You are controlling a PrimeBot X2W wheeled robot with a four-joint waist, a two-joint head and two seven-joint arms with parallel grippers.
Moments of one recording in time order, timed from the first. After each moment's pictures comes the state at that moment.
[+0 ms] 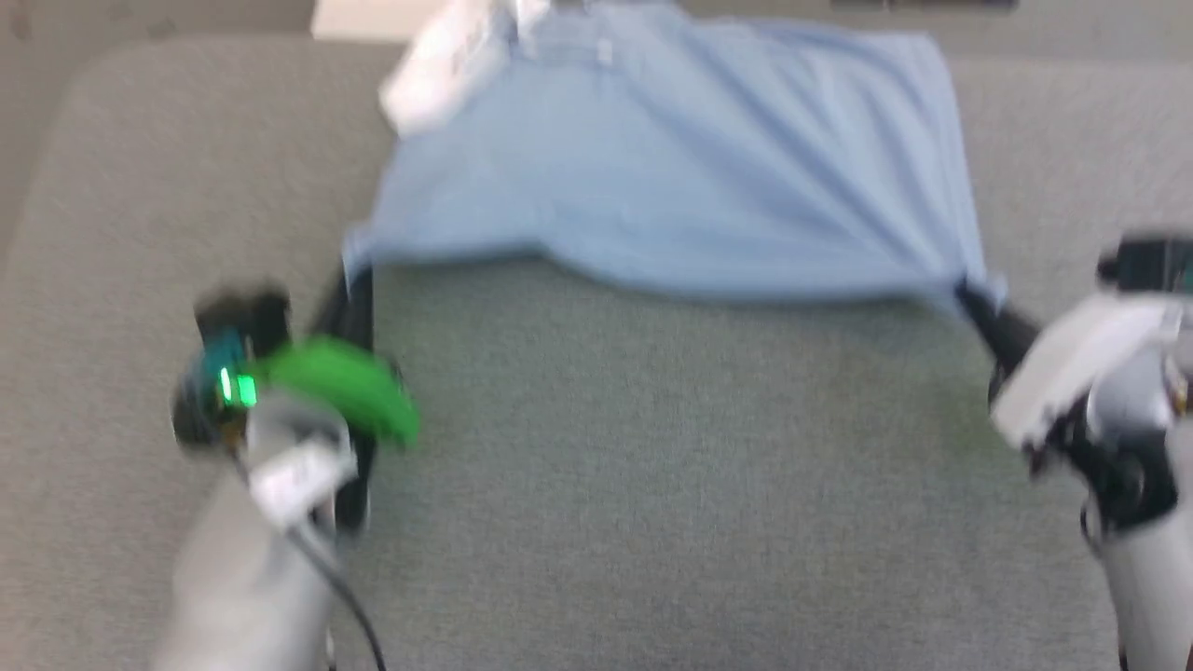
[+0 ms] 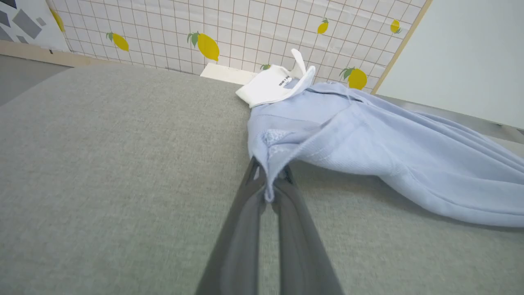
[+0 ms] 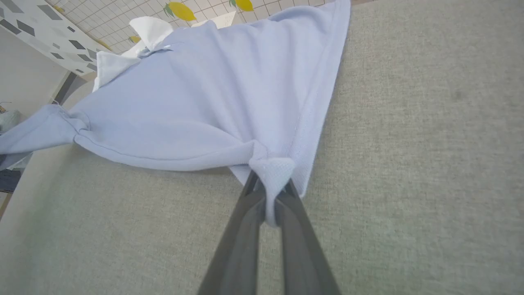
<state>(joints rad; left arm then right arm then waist) -0.54 0.22 -0.29 0.58 -0.56 -0.03 -0.25 -0.42 -0.27 0.01 0.31 0.63 0.13 0.43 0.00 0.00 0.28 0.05</state>
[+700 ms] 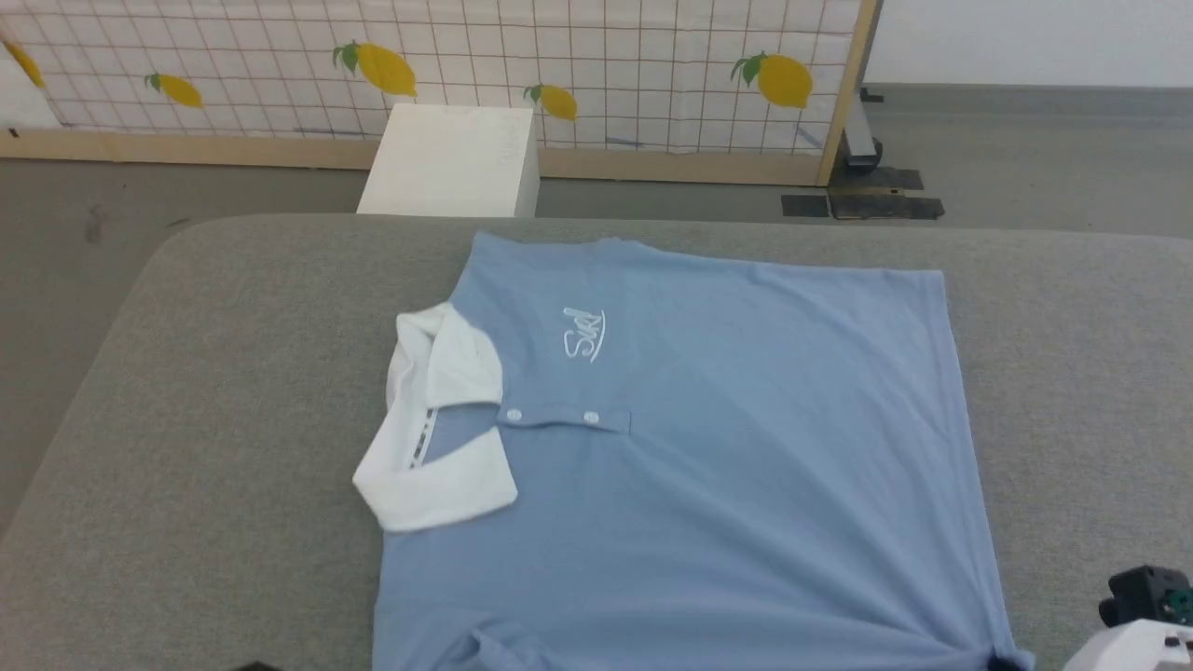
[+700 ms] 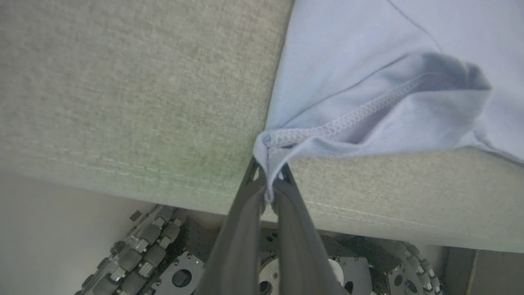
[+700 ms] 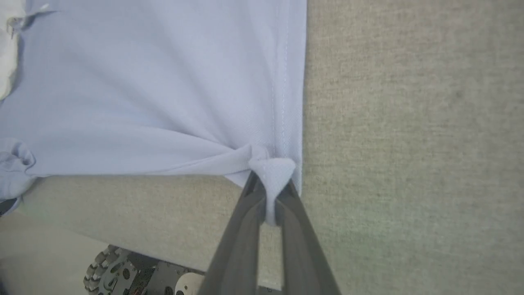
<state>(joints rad) 0.25 0.37 -0.28 0.03 -0.82 0.23 0.43 0.17 -0.28 -0.10 0.12 0.63 0.13 0.66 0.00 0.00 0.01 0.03</state>
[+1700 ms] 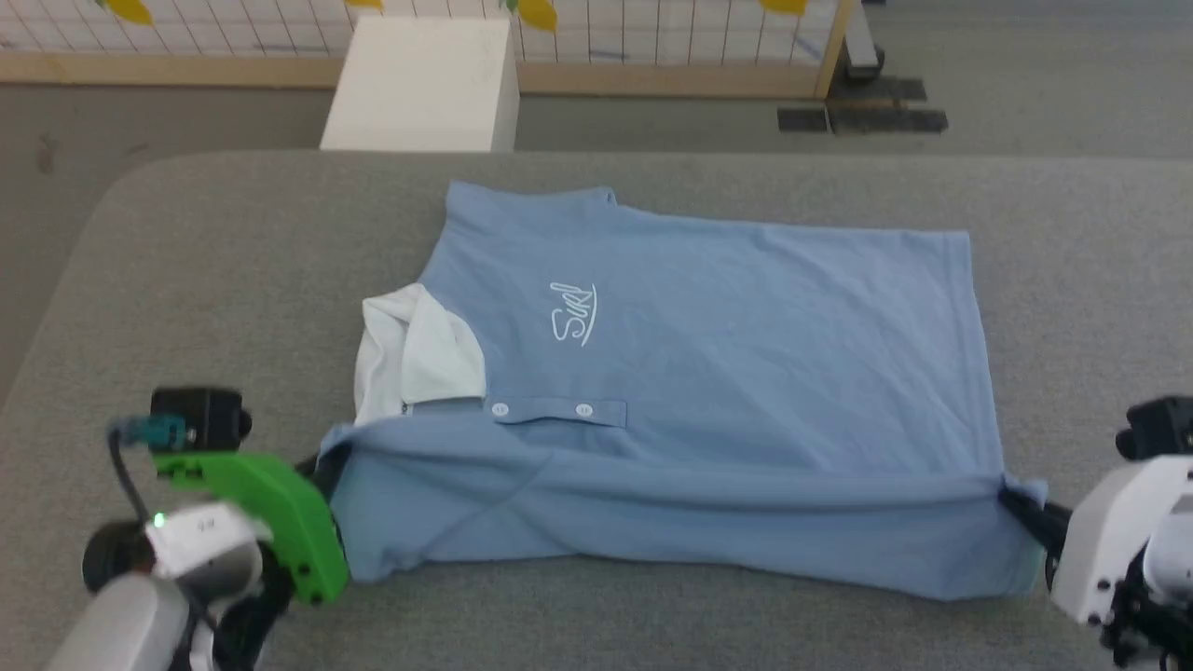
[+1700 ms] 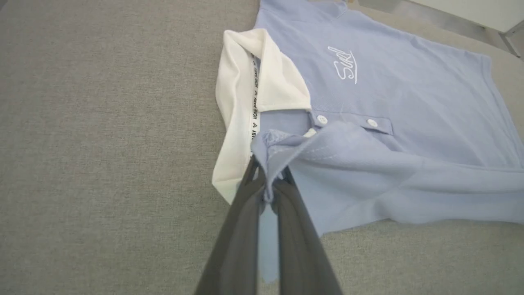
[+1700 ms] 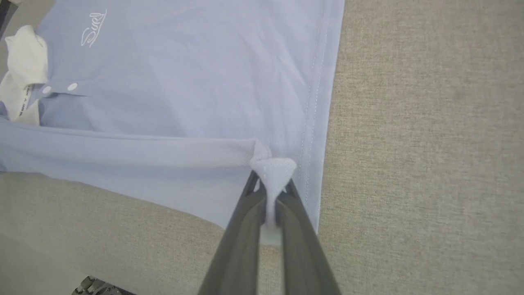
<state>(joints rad) -0.08 0.52 -0.27 -0.18 -0.76 0.18 0.50 -0.02 -0.26 -0.15 -0.07 0.54 0.13 0.85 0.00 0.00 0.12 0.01</state>
